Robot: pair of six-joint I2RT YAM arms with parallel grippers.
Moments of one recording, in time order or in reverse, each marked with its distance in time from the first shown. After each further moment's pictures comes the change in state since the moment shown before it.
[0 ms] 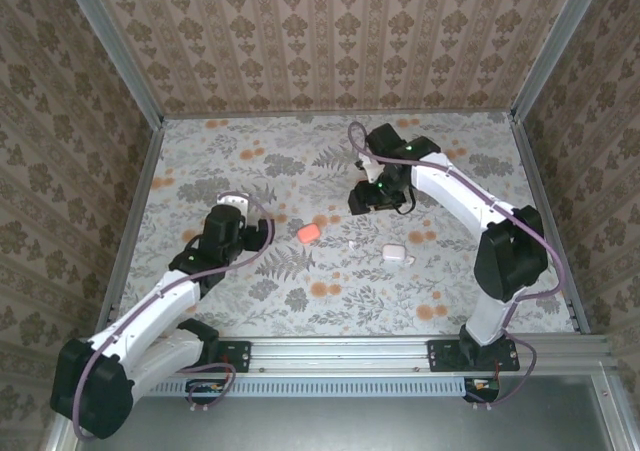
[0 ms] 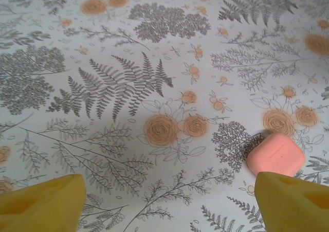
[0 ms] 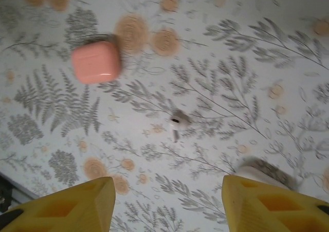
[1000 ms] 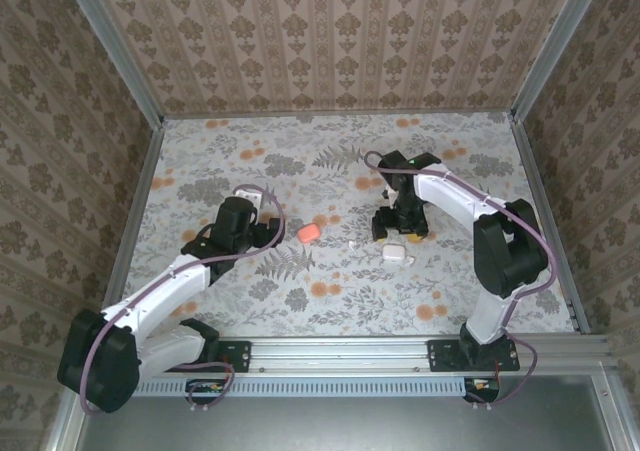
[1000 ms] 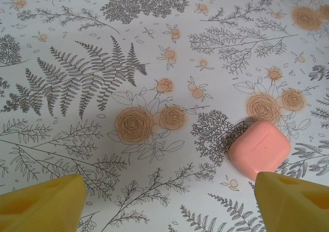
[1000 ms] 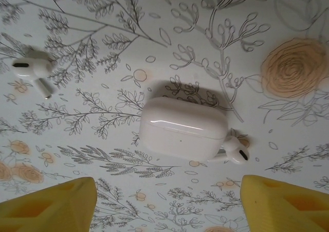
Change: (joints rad) left arm -0.026 0.139 0.063 0.000 0.048 0.001; right arm -0.045 0.032 -0.194 -0.100 0.118 0.114
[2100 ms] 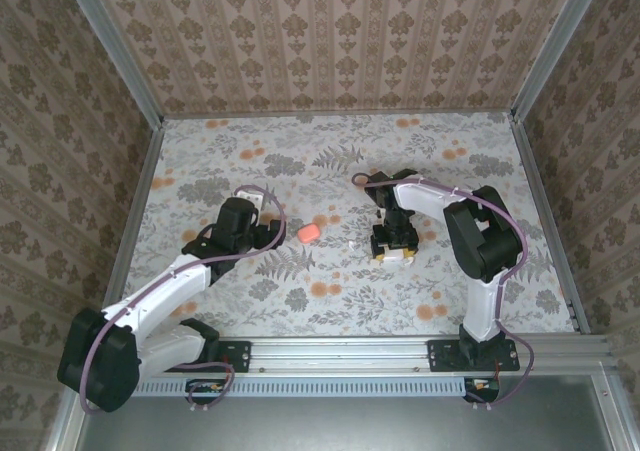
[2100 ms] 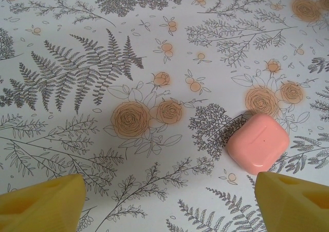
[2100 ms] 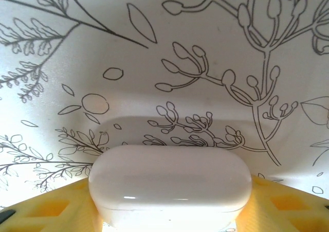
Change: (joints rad) left arm -0.006 0.002 0.000 -0.014 0.006 0.000; right arm 0.043 0.150 -0.063 0.084 0.059 0.042
